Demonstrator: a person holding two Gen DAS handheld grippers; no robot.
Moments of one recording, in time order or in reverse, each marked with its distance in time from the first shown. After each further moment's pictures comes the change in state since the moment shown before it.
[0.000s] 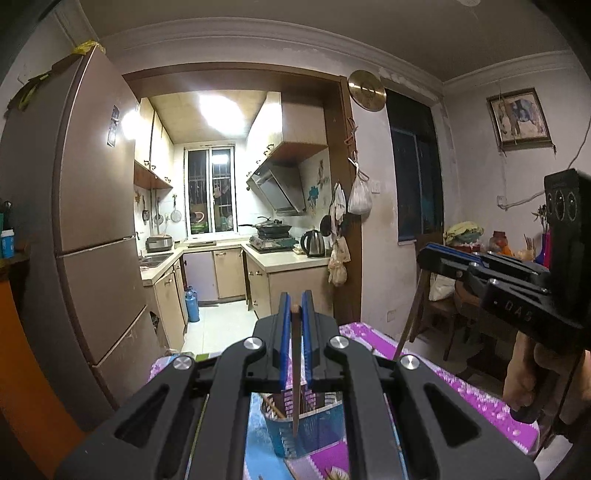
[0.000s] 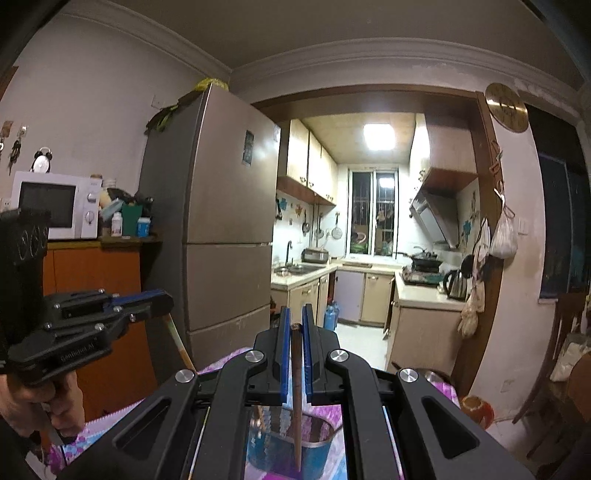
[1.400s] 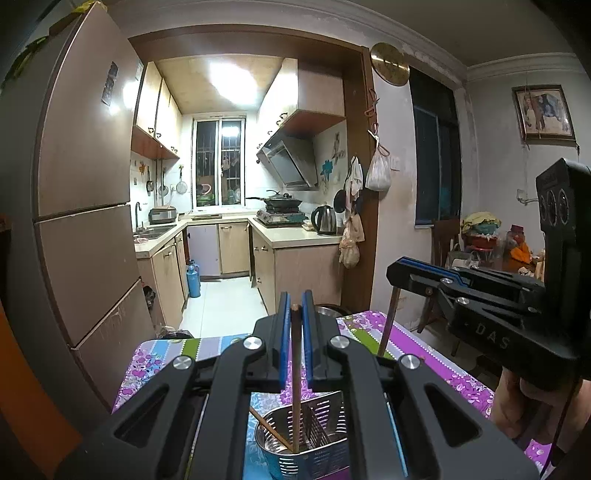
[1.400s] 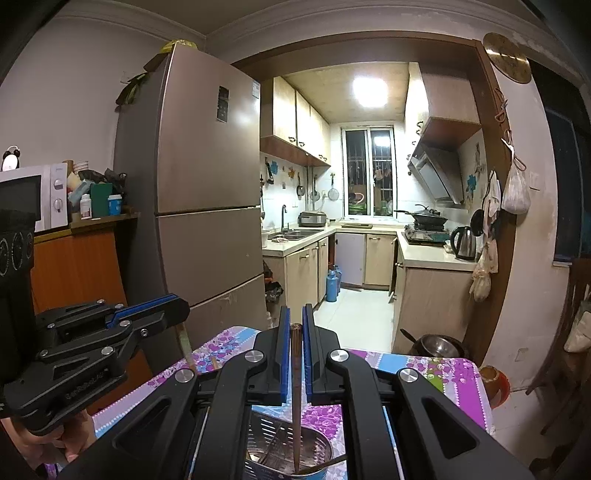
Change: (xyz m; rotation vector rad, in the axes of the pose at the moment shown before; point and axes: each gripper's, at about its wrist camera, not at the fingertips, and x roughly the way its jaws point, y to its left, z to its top) left arm 0.105 0.020 -0.018 -0.056 0.101 0.027; right arm 0.122 -0.036 -0.046 0.080 0.161 -0.005
